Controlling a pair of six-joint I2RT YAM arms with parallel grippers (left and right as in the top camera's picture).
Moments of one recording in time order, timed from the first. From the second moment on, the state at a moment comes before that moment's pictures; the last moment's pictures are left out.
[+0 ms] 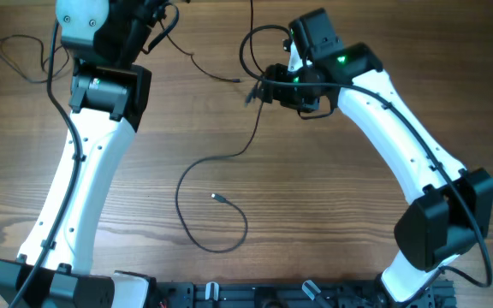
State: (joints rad) left arm -0.22 1.54 1.55 0.39 0.35 -1.73; right arm 0.43 1.86 1.65 -0.92 -0.29 0.58
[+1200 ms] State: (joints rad) left arm 0.27 1.45 1.56 -0.43 0.71 -1.29; right arm 0.23 1.86 1.49 -0.96 -0.72 0.05
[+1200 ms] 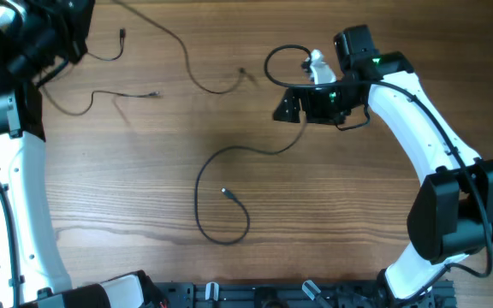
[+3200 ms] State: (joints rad) left arm 0.67 1.92 1.55 -0.24 0.03 -0.45; right arm 0.24 1.86 1.49 -1.21 -0.23 0.56
